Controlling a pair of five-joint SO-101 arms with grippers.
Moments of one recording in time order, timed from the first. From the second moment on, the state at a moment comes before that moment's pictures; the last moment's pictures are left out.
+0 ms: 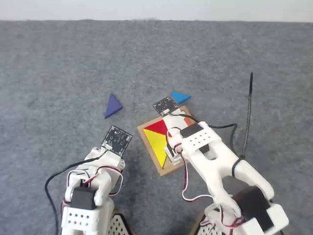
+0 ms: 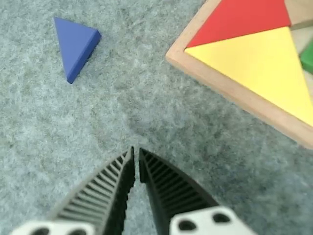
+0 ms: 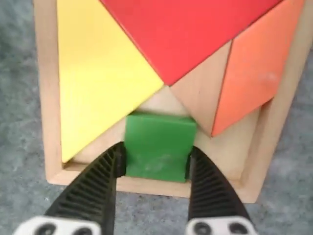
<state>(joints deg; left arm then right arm) 1.0 -103.1 97.1 72.0 -15.3 -33.3 -10.2 48.3 53.0 4.0</state>
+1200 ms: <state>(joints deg) 1.0 -103.1 97.1 72.0 -15.3 -34.3 -9.8 33.1 65.2 41.1</state>
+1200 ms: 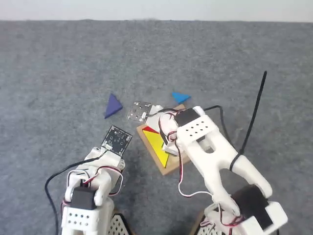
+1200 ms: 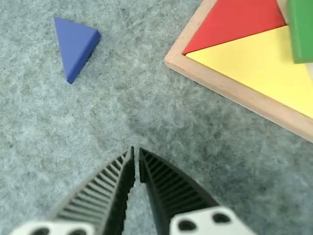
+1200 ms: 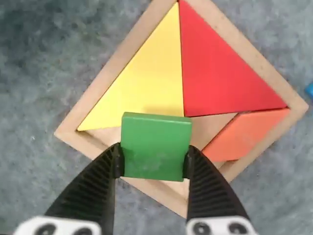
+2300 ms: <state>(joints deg) 1.1 -103.1 97.1 72.0 -15.3 -30.5 -2.2 35.8 59.8 48.5</state>
